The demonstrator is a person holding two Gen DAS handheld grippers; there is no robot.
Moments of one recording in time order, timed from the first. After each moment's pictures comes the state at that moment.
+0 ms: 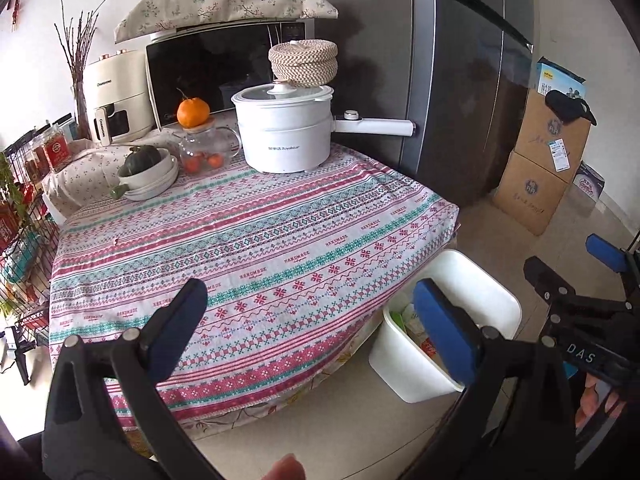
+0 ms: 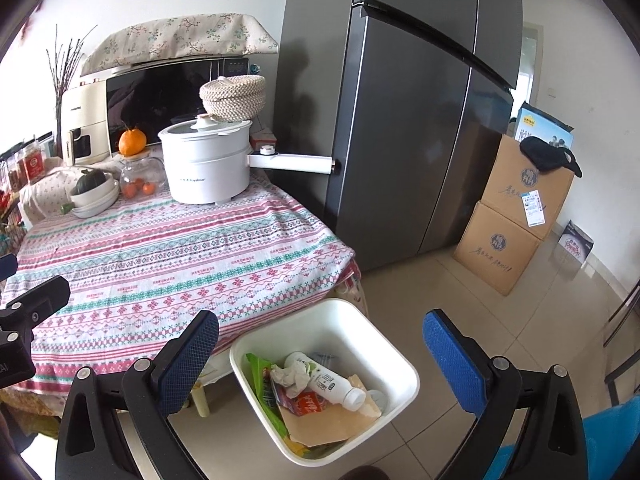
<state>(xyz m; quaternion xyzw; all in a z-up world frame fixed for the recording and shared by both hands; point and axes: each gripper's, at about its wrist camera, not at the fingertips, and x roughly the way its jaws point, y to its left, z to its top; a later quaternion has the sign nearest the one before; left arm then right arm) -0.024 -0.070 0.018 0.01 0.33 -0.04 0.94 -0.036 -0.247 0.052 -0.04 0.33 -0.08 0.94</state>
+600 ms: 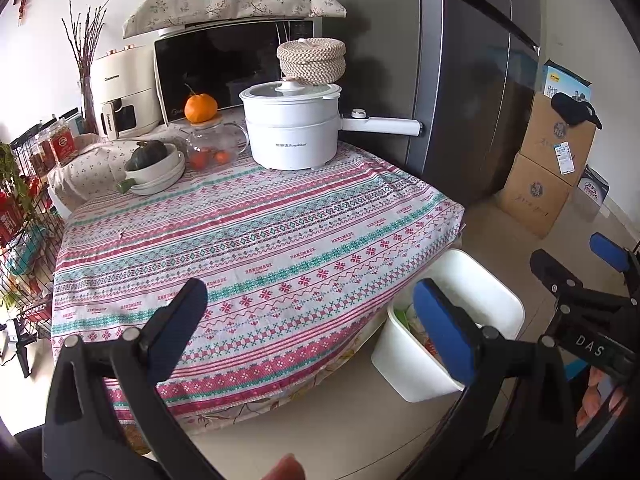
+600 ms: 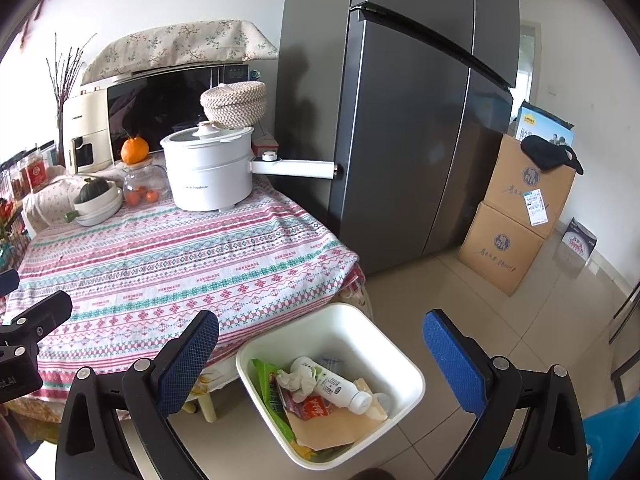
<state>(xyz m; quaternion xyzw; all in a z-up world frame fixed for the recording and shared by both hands) -0.028 -0.069 0.016 0.01 0.33 -0.03 0.94 -0.038 -0.247 0.054 -0.03 0.32 -0.08 0.94</state>
